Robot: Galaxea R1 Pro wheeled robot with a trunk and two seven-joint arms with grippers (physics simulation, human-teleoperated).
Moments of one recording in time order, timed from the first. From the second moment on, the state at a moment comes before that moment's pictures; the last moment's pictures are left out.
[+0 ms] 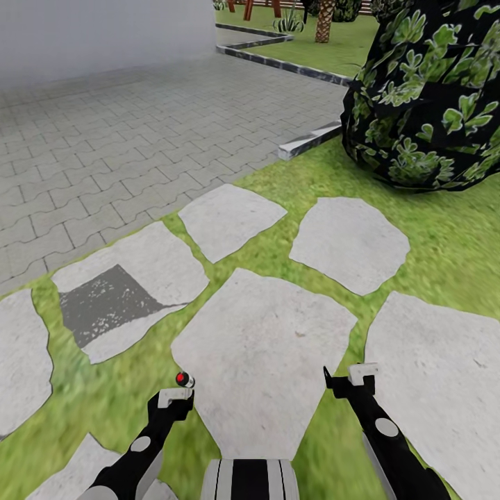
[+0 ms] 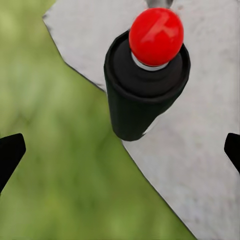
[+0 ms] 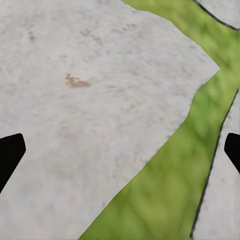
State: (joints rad) left arm -0.52 -0.02 0.00 -0.37 0.00 -0.32 0.02; right arm -0.31 -0.06 0.00 -1.05 0.07 0.00 0.00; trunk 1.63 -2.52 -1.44
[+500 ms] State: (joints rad) left arm -0.52 -0.02 0.00 -0.37 0.00 -0.35 0.02; right arm -0.31 -0.06 0.00 -1.05 0.07 0.00 0.00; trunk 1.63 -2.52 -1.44
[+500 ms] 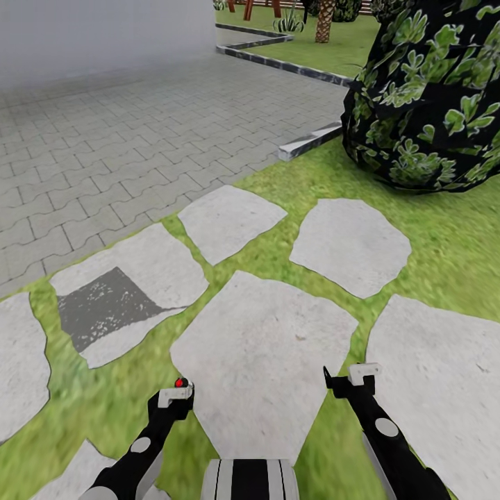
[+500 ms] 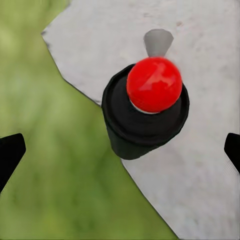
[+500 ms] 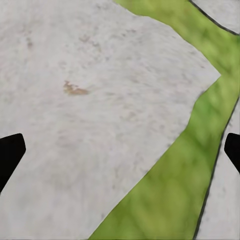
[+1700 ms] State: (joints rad) left arm -0.52 -0.02 -0.01 -0.37 0.00 -0.34 0.02; right arm -0.31 -0.06 0.00 -1.05 0.07 0.01 0.00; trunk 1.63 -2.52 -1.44
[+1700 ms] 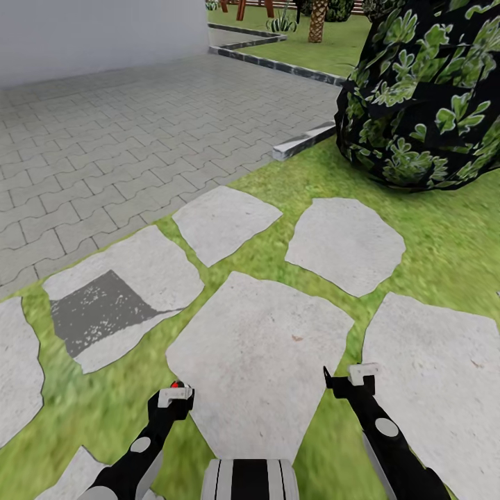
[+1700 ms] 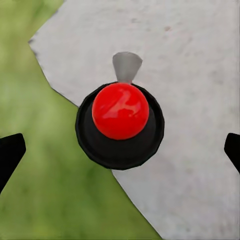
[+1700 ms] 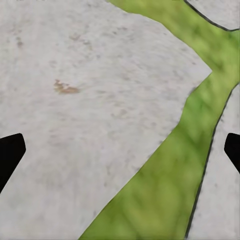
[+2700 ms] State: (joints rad) left arm -0.52 -0.02 -0.01 -0.37 0.00 -0.35 0.02; right arm -0.31 -0.06 0.00 -1.05 0.07 0.01 0.00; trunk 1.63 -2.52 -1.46
